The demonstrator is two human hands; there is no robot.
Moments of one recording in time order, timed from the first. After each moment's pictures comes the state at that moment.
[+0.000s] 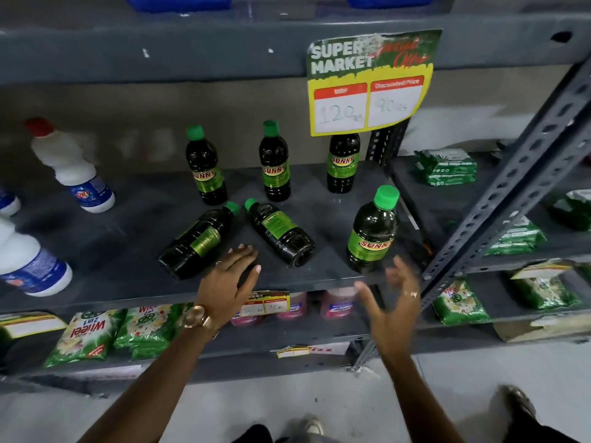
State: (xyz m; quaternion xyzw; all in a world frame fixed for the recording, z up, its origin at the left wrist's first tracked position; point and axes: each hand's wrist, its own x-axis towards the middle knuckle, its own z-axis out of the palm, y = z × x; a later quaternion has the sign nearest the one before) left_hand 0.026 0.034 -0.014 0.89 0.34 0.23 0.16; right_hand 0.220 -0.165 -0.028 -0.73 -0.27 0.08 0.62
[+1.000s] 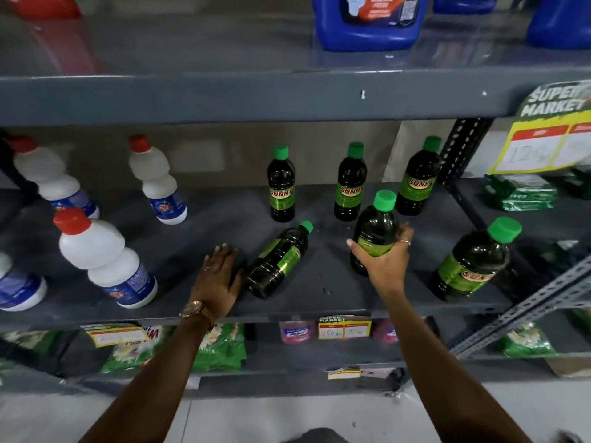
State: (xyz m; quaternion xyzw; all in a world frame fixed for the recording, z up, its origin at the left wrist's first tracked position) left_hand -0.104 0.176 -0.038 0.88 0.42 0.16 0.14; right_hand 0.181 0.020 0.007 -0.72 -0.29 0.10 0.62
